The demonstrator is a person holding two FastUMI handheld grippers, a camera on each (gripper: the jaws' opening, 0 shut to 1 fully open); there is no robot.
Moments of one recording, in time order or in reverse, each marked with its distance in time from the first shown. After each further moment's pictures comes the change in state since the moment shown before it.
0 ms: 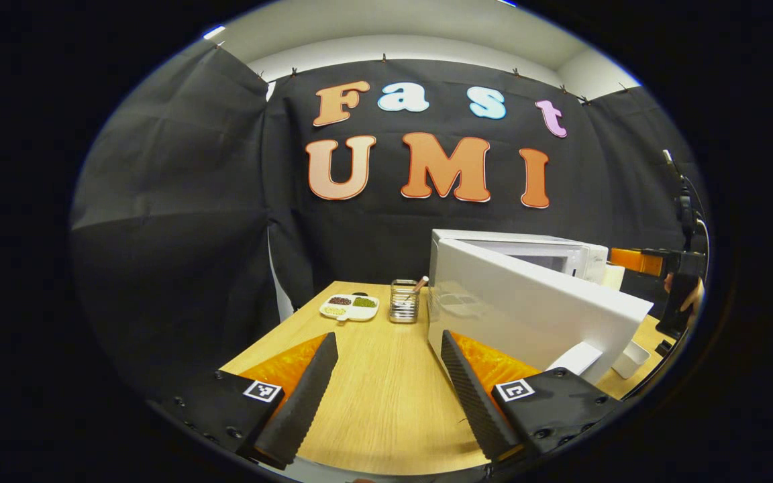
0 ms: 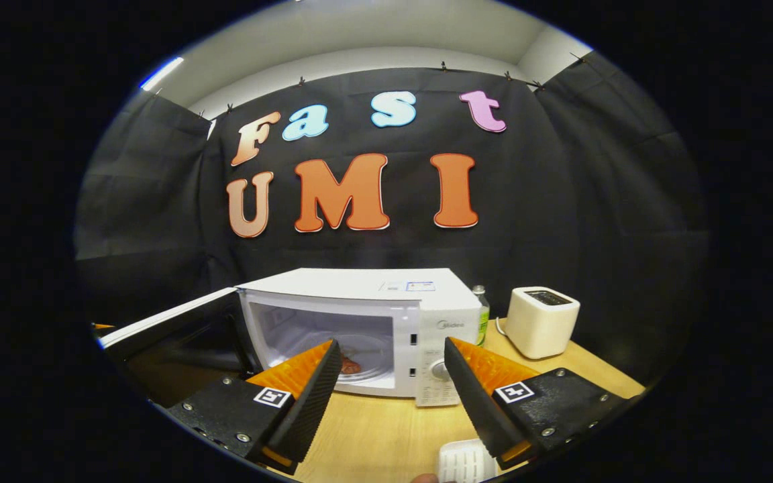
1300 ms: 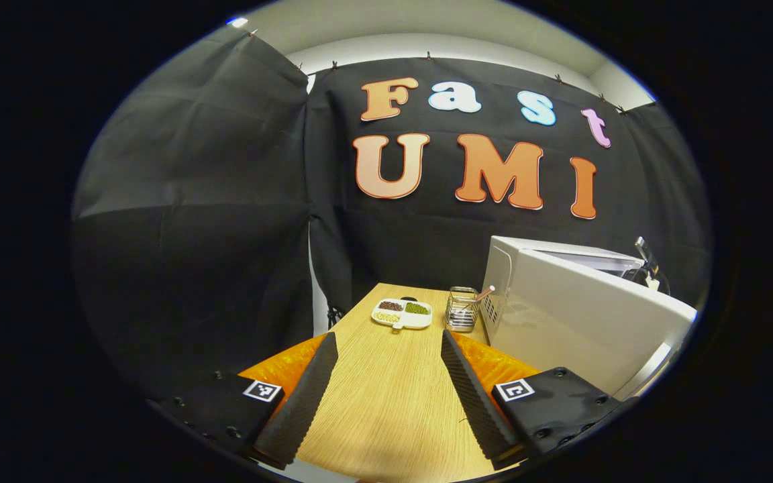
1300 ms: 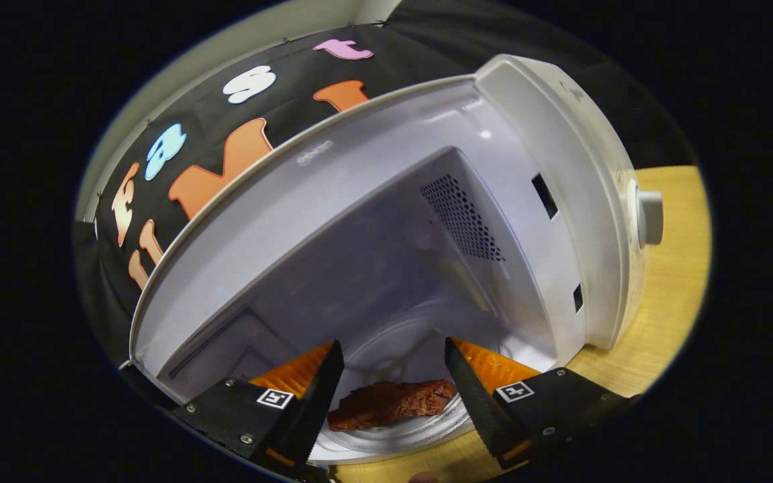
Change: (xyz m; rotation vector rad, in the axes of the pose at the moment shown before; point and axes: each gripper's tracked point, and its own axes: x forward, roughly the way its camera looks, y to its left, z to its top) left arm 0.022 0.117 0.015 -0.044 -0.019 0.145; right arm 0.229 0.112 -0.121 0.560 0.077 -0.224
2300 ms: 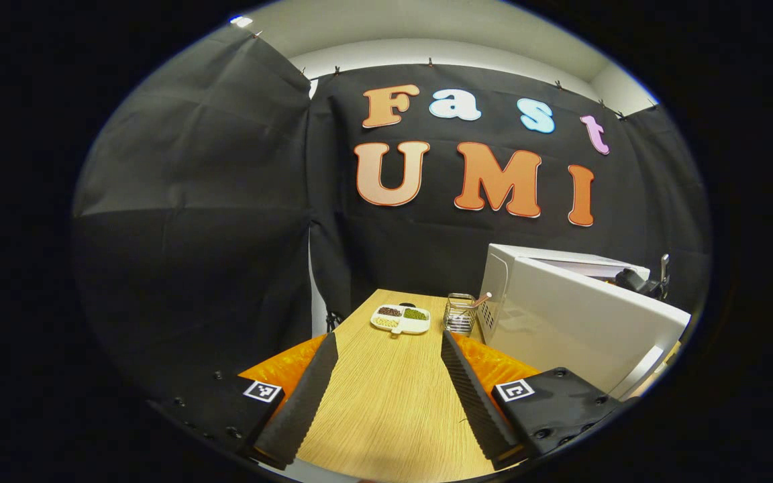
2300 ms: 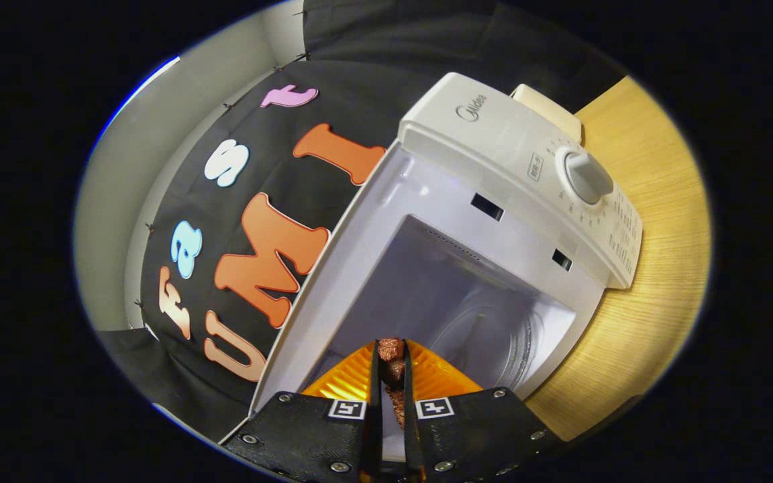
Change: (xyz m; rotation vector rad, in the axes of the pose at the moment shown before) left arm -0.002 0.006 0.000 -0.022 -0.015 0.002; right arm -0.026 0.023 0.016 0.514 -0.010 0.150
